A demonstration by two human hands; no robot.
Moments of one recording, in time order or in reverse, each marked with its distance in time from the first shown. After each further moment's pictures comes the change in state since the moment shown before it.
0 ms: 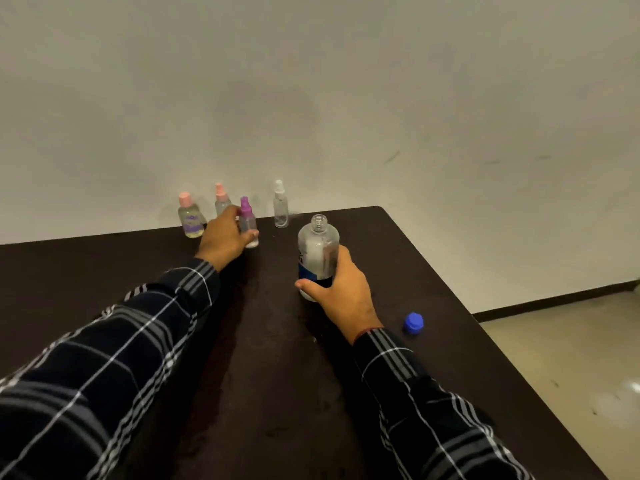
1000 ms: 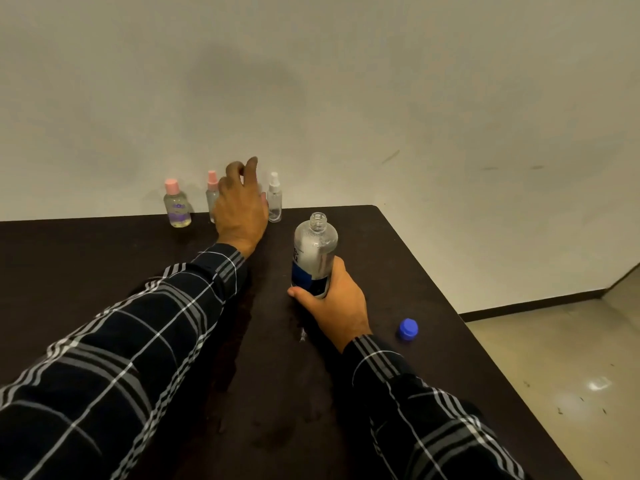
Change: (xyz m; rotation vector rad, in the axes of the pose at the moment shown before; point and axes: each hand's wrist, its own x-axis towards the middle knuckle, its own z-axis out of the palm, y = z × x) left_hand 0.029 0.040 0.035 0.283 0.457 0.204; right_hand -0.002 0.011 0.009 -0.131 -0.004 0.022
